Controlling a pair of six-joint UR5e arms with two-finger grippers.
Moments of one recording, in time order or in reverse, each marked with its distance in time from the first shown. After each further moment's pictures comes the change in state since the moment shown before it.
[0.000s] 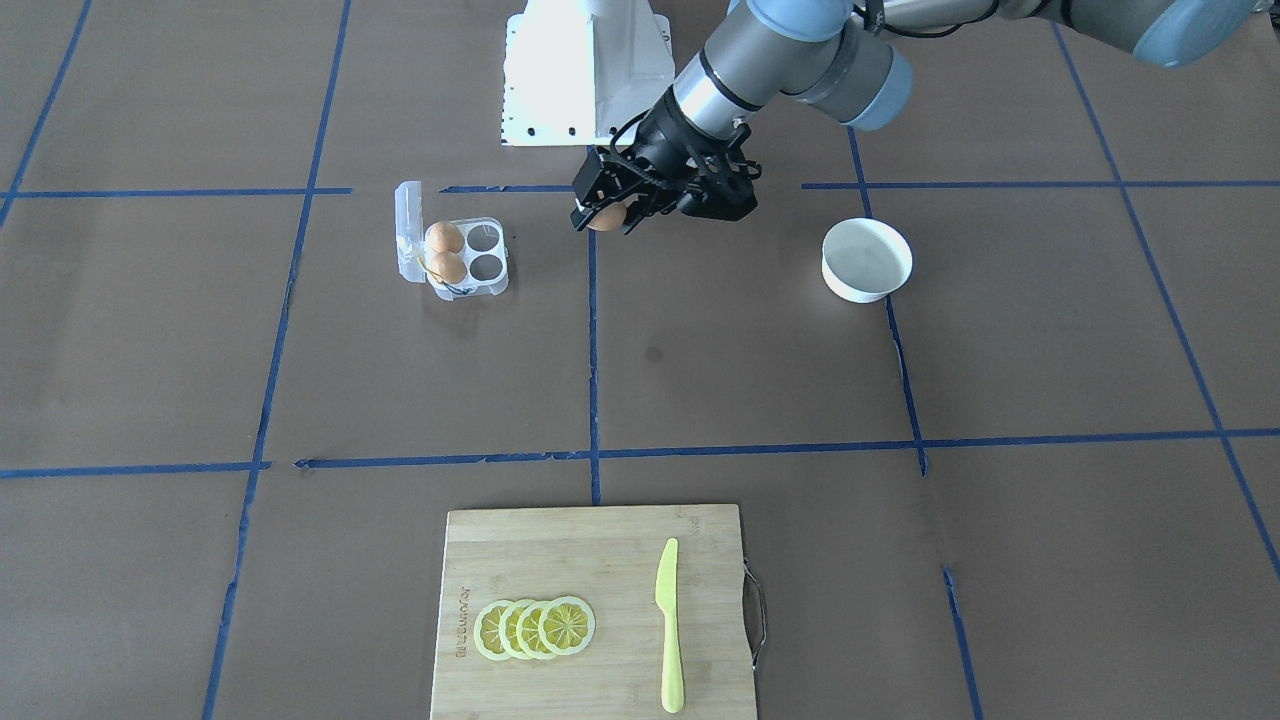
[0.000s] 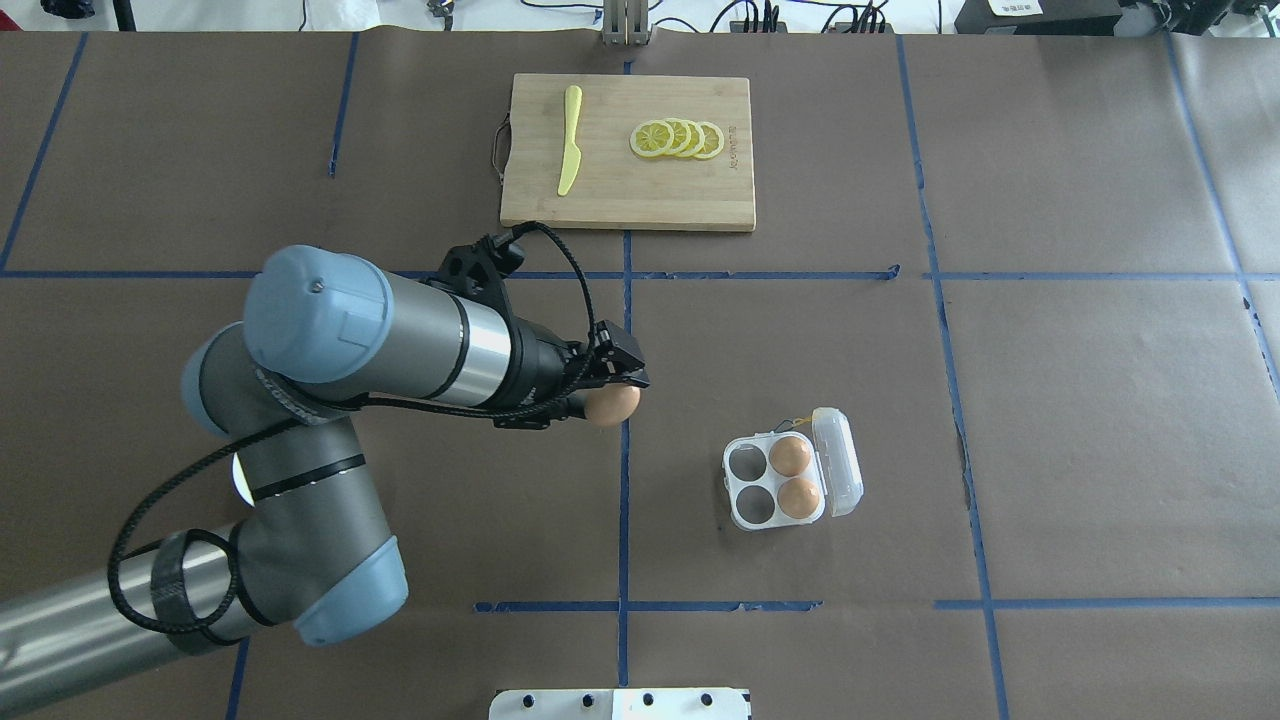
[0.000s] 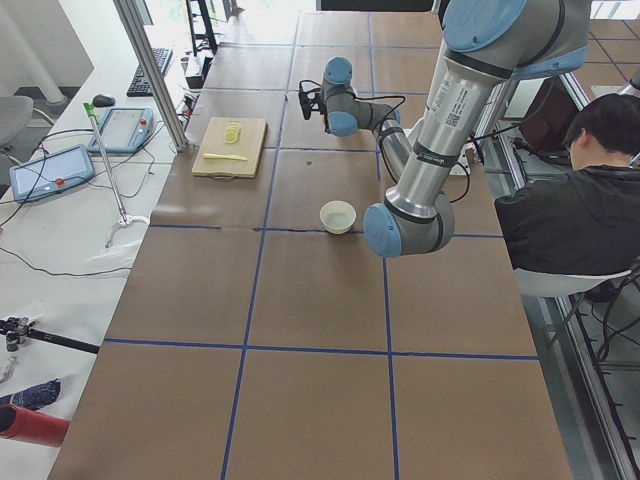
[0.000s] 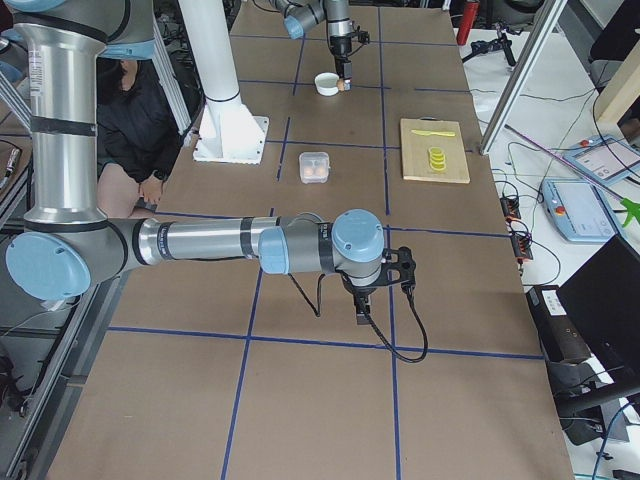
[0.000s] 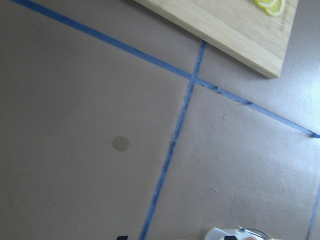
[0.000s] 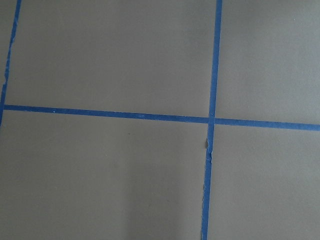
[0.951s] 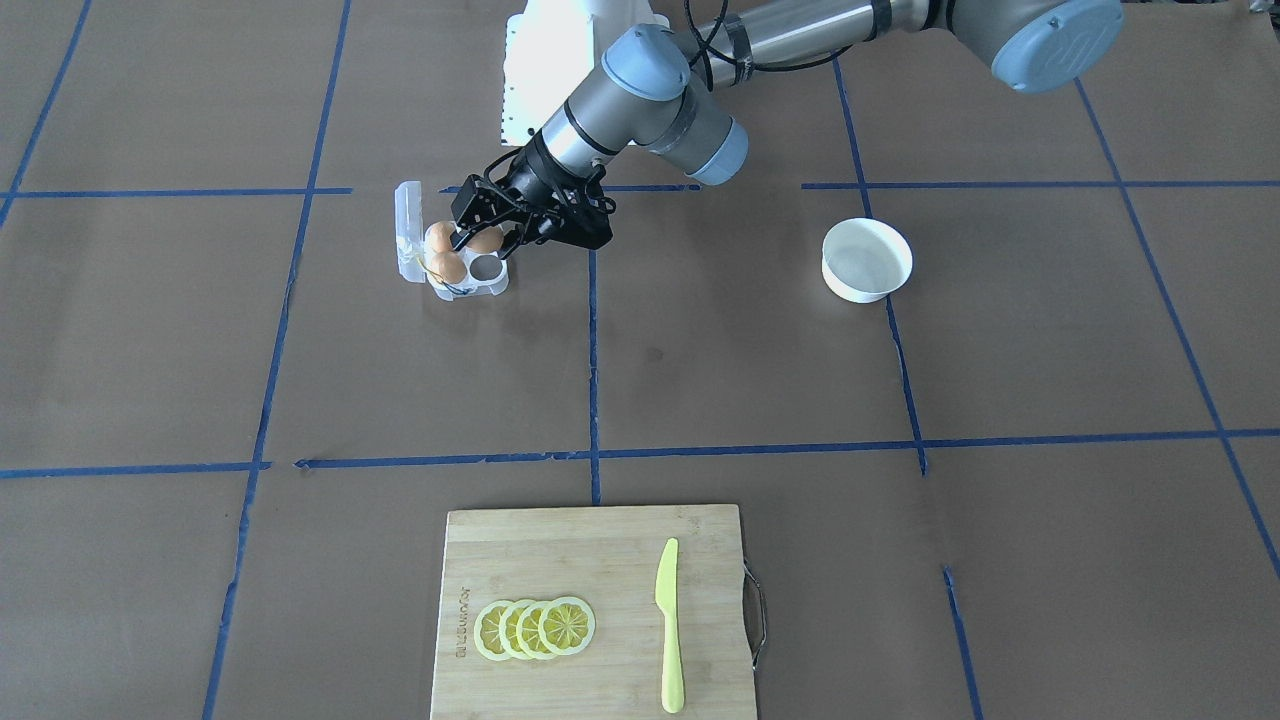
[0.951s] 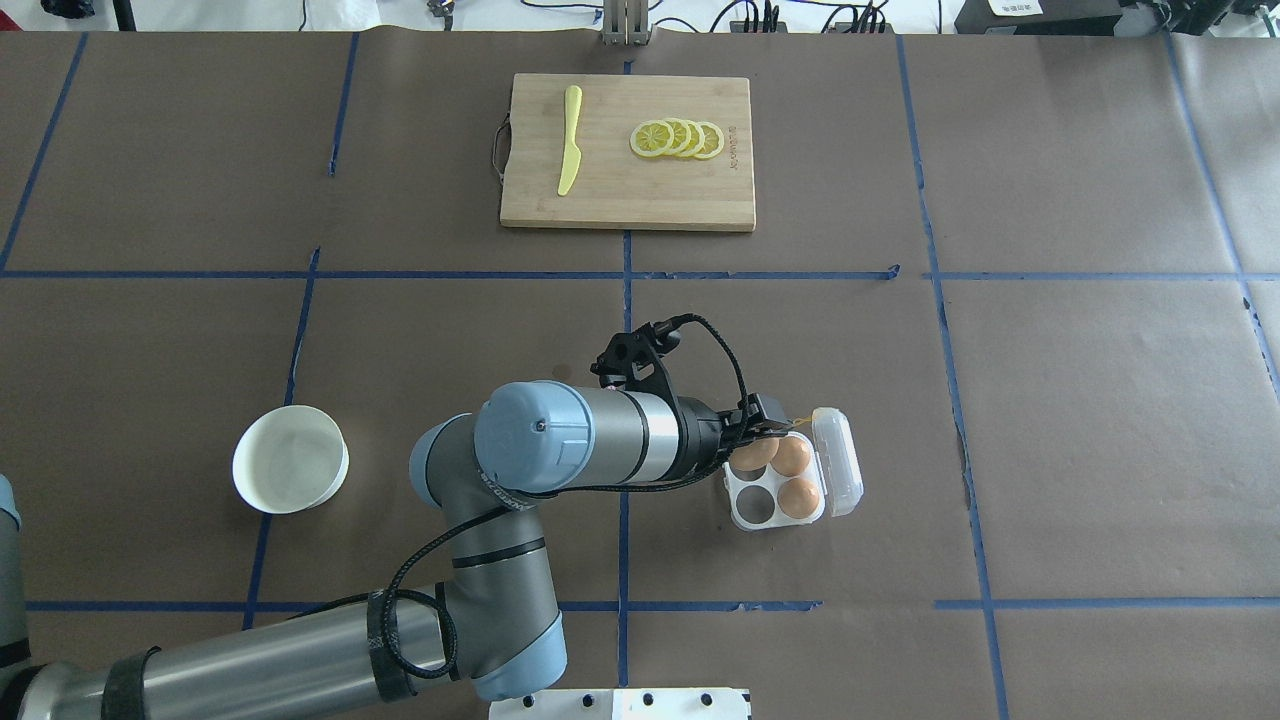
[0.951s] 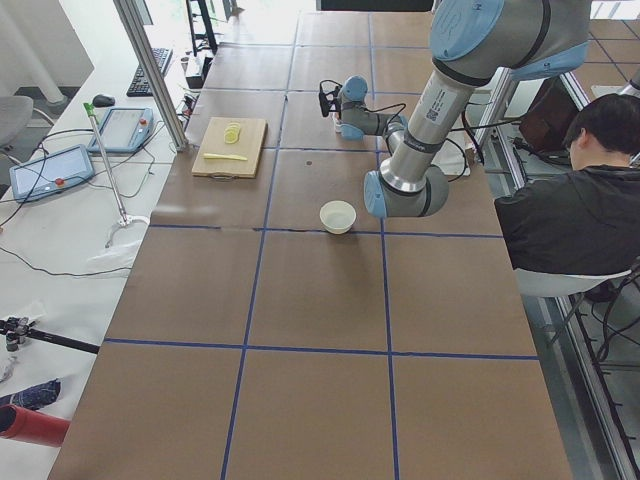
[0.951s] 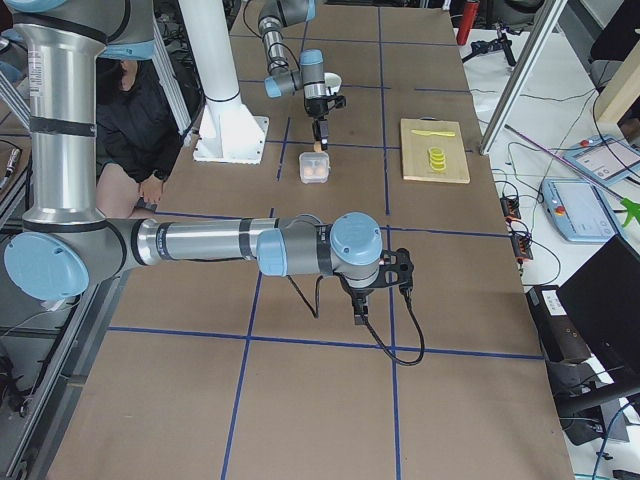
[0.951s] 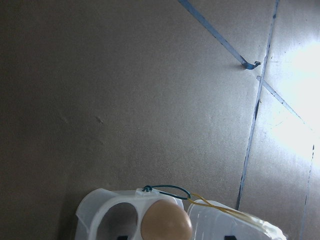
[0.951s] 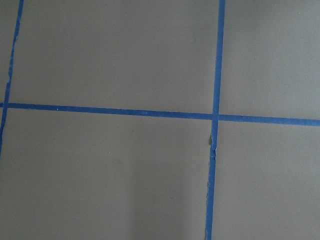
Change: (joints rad) left arm 0.142 -0.207 0.359 -0.257 0.206 0.013; right arm 0.000 -0.007 -0.003 -0.001 0.017 0.000
